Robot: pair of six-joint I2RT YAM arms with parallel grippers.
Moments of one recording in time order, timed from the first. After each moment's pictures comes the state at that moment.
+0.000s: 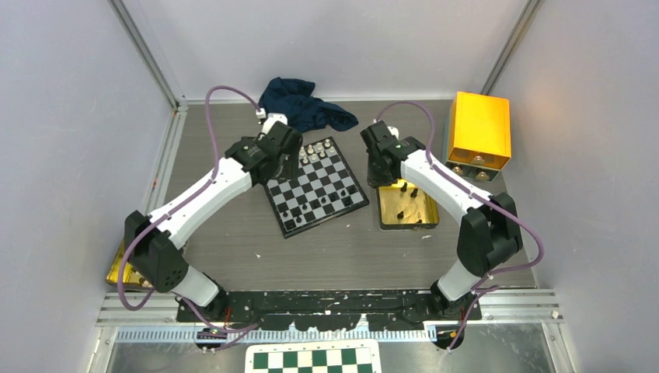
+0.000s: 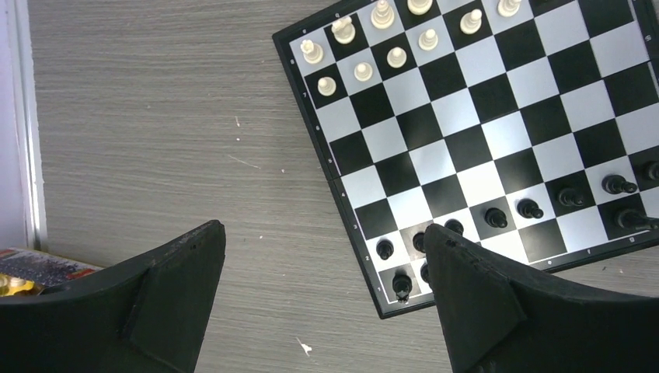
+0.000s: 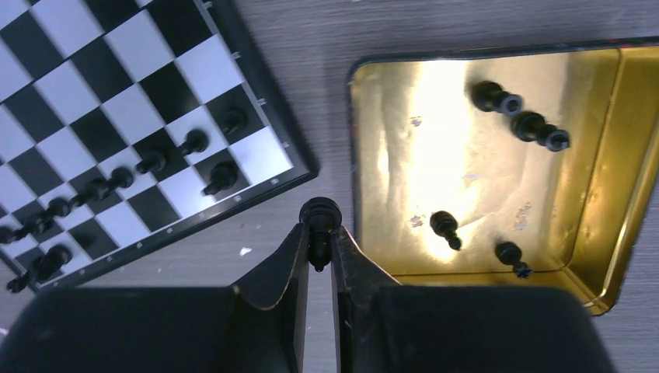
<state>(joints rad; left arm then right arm) -0.65 1.53 1.43 -0.89 -0.57 -0.47 0.49 1.61 1.30 -0.80 0.21 0.53</state>
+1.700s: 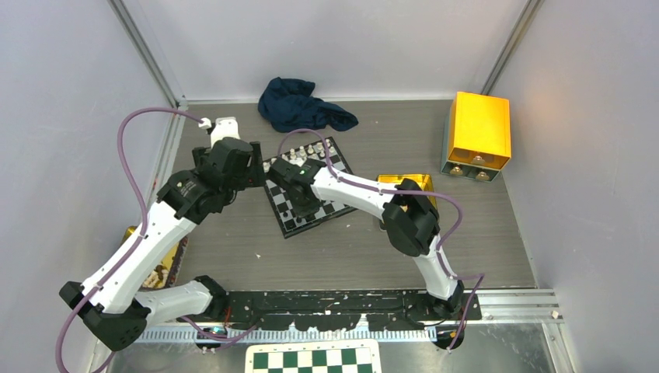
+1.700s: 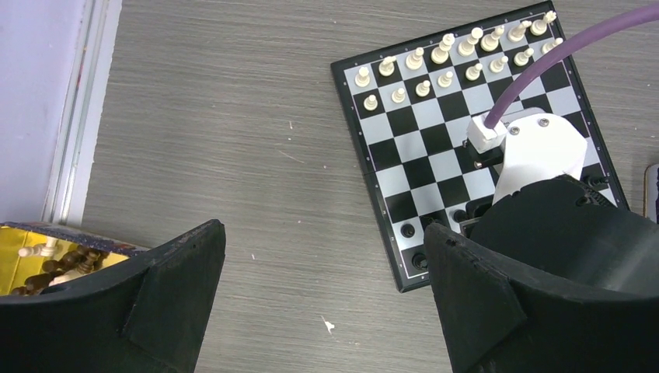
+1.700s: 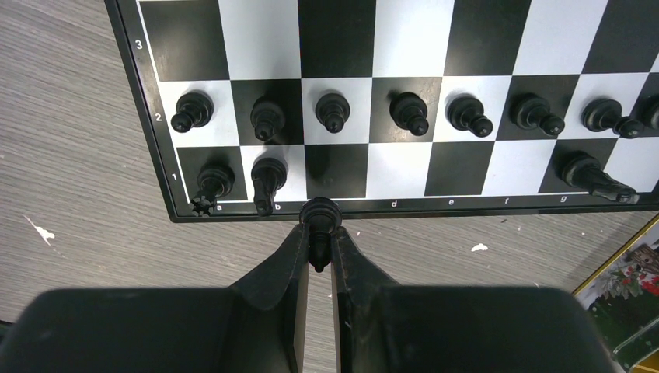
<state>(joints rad) -0.64 1.09 1.30 -0.95 -0.63 -0.49 1.00 2.10 1.78 -0.95 0.23 0.55</state>
